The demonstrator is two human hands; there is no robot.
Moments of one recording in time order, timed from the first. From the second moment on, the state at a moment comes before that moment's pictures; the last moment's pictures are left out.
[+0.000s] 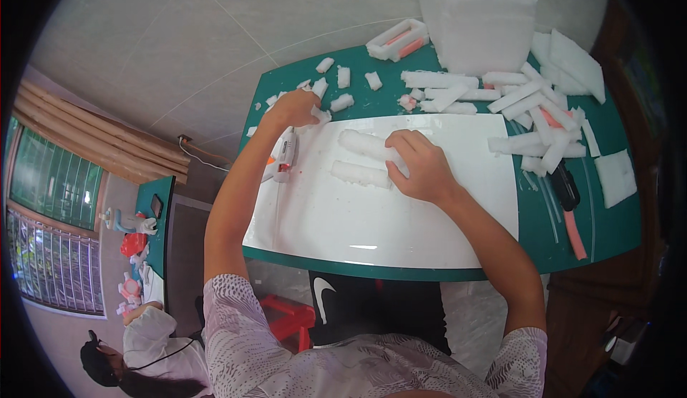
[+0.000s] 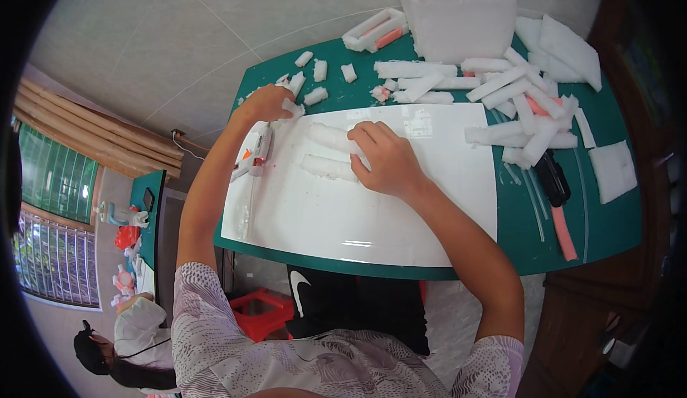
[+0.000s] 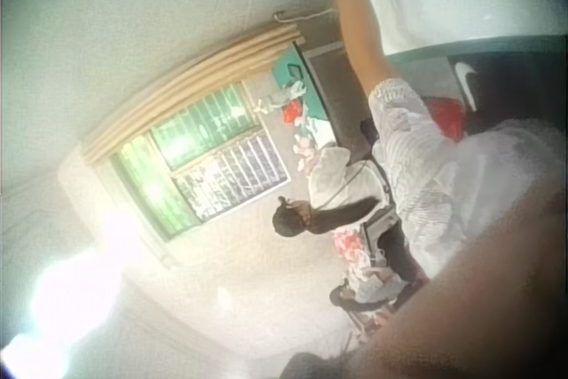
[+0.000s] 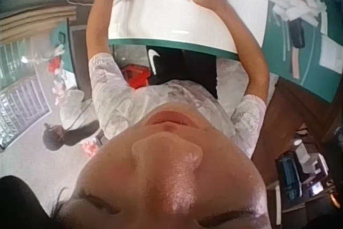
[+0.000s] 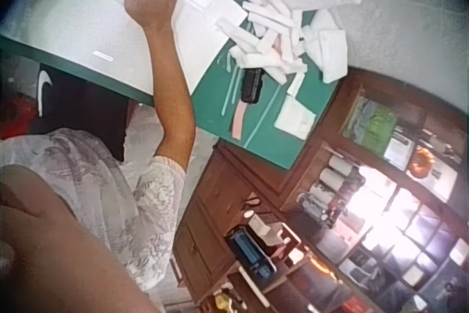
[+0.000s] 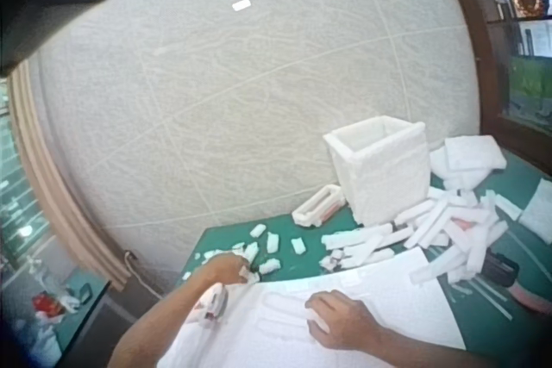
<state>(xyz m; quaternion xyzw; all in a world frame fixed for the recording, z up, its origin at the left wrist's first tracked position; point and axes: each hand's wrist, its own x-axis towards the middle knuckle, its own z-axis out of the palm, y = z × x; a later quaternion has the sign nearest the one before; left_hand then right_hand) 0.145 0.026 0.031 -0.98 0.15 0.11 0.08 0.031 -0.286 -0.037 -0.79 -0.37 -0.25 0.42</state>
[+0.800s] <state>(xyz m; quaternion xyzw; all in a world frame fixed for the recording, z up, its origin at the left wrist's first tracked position) 0.135 0.054 0.075 -0.96 0.07 0.06 -0.28 0.037 -0.287 -0.038 -0.82 -0.29 -0.29 0.39</state>
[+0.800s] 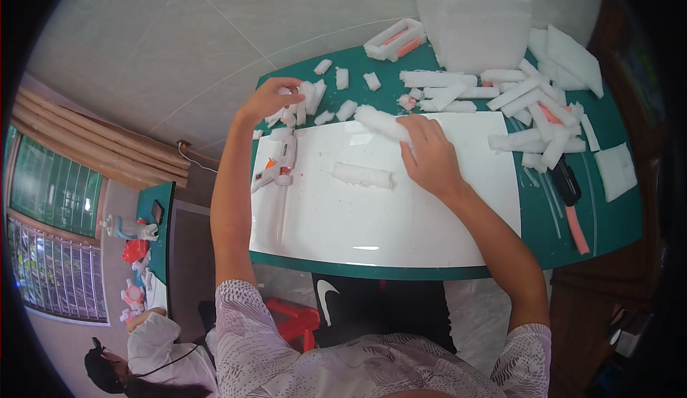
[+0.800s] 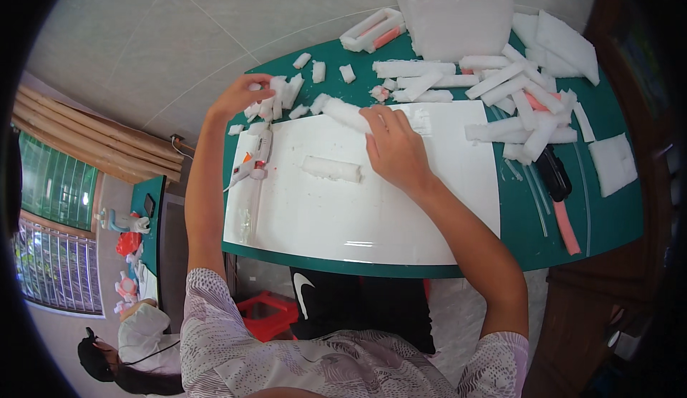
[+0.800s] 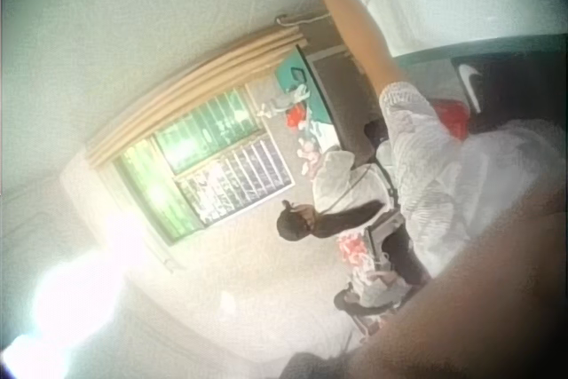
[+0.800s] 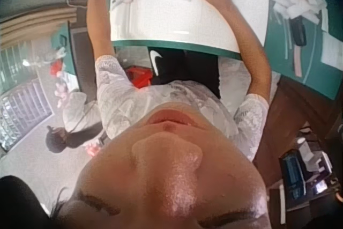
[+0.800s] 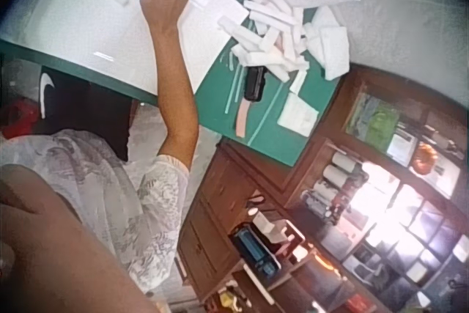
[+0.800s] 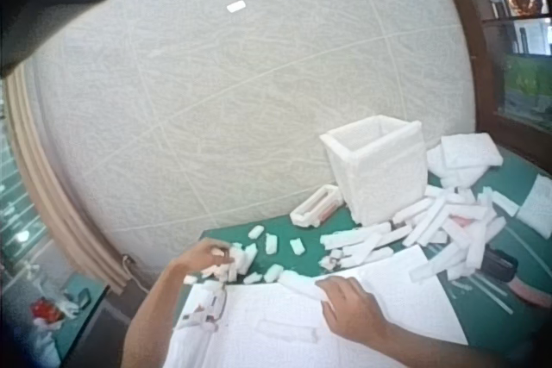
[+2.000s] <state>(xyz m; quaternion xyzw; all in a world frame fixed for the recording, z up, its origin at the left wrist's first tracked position) 0.024 -0.015 0.022 -0.90 0.17 0.10 -0.38 0.026 -0.278 -0.047 -0.81 -0.36 -0.11 0.45</state>
